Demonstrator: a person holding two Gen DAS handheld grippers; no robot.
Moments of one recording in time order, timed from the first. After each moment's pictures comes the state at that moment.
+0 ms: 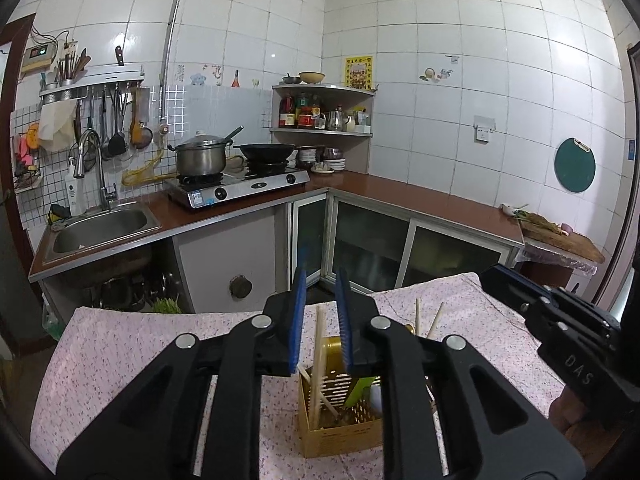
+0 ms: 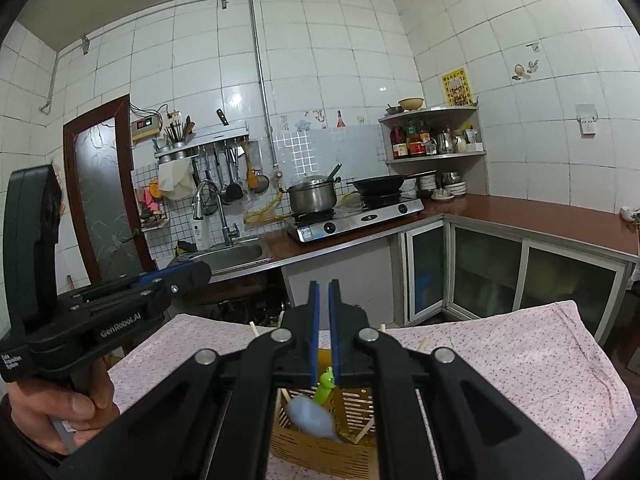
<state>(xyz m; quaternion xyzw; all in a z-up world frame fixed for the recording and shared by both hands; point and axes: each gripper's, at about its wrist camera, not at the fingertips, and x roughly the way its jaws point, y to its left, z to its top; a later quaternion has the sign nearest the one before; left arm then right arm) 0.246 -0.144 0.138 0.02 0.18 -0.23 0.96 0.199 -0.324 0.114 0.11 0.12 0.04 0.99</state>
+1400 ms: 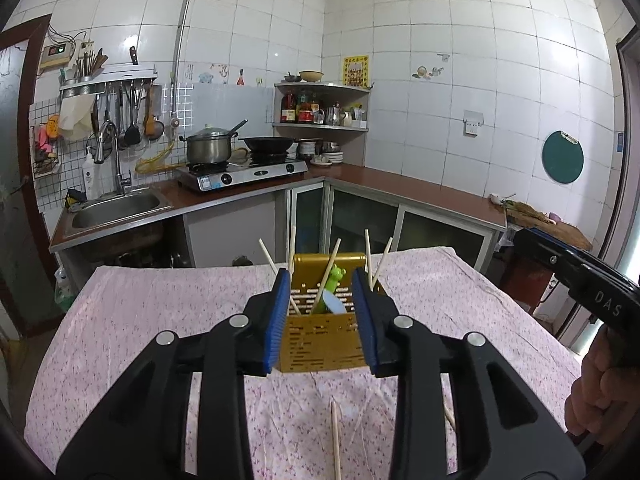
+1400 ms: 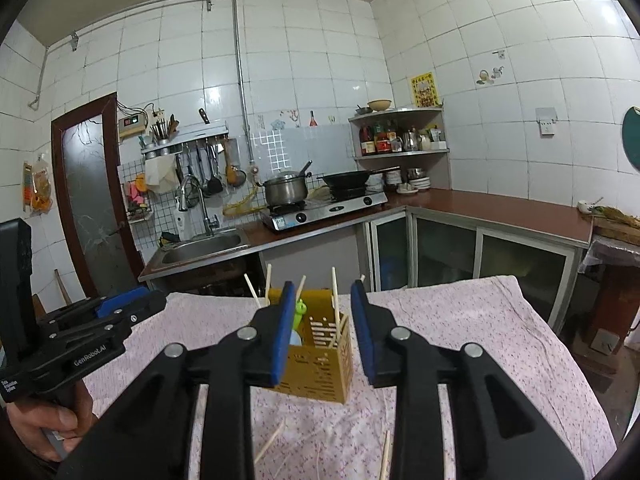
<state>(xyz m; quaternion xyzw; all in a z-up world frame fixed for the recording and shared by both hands) 0.103 -0.120 0.118 0.02 0.18 -0.22 0.96 0.052 -0.341 0.123 0.10 0.13 -0.02 0.99</state>
